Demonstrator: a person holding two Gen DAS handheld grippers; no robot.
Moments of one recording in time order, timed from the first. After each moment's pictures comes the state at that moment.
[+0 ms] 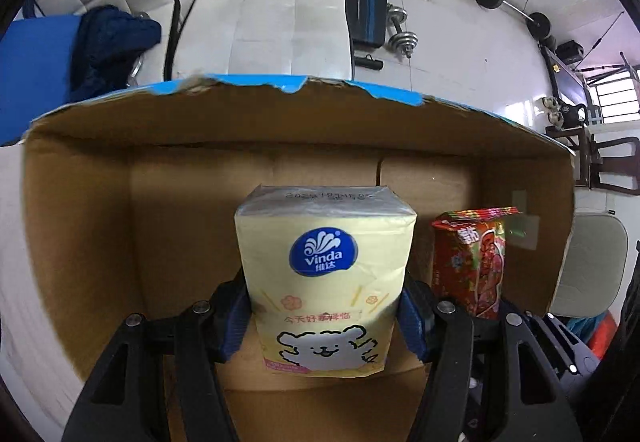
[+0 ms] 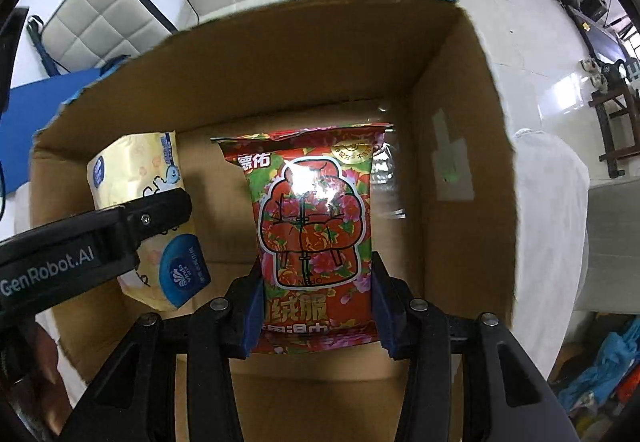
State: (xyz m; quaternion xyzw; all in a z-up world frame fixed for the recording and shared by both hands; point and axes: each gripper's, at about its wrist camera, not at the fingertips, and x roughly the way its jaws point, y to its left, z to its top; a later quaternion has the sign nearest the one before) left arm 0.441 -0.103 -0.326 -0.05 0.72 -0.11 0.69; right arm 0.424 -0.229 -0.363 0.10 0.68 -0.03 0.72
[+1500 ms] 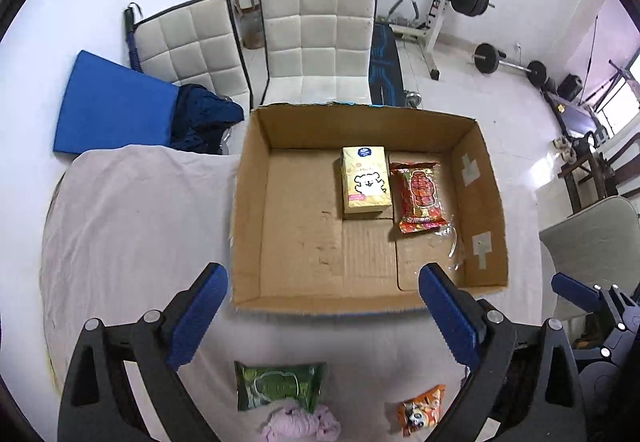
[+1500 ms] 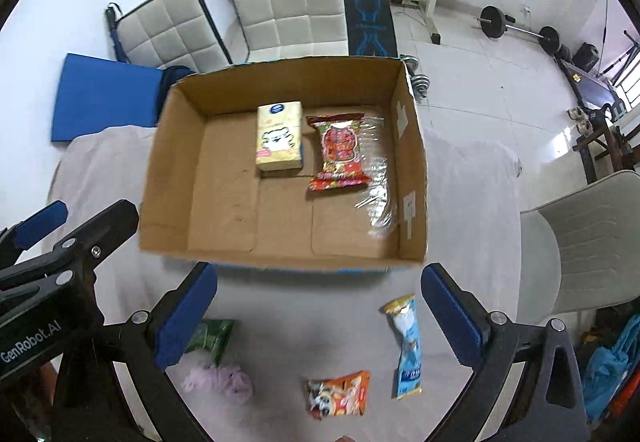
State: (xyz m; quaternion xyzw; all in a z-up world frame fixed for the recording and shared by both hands) left arm 0.252 -0.036 -0.159 0.01 0.56 -0.04 0.83; right arm 0.223 -0.188 -0.189 0.06 0.60 0.00 0.80
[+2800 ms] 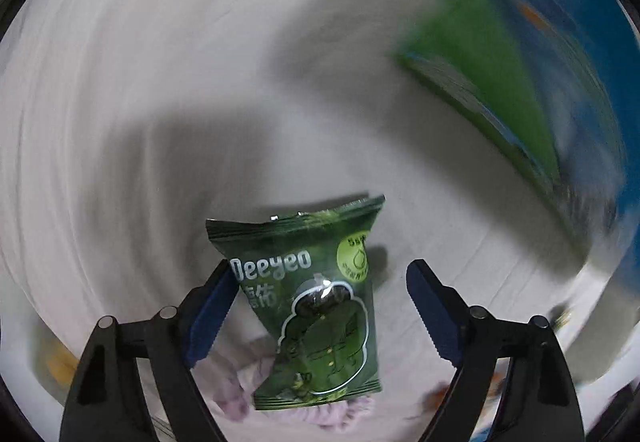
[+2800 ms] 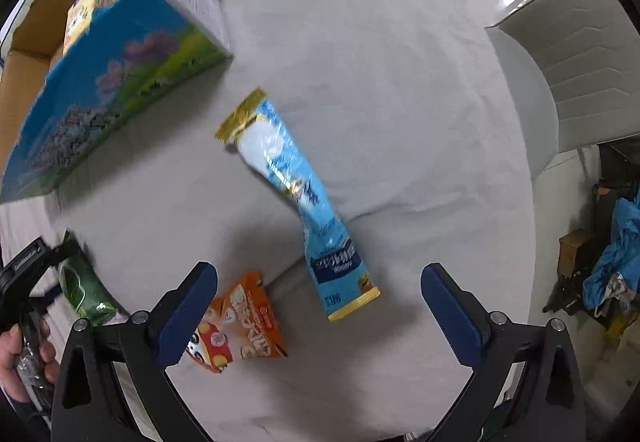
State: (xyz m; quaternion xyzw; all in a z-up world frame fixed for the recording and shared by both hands) left arm 0.193 0.055 -0.413 -0.16 0.74 0.10 0.64; right arm 0.108 -0.302 -0.373 0.17 0.72 -0.12 0.66
